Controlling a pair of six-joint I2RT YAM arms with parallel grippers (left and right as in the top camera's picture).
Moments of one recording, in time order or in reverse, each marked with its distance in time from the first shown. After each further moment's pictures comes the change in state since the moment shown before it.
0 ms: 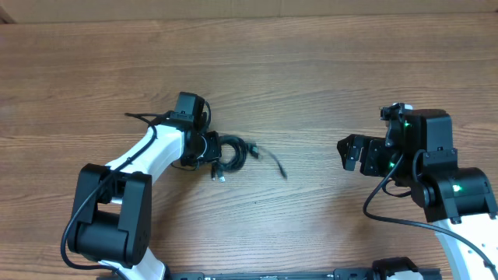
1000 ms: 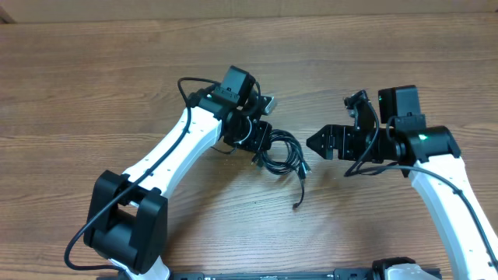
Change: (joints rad) left arm -0.245 0.012 0.365 -0.258 0.265 0.272; right arm 0.000 0.300 0.000 0.114 -0.396 -0.076
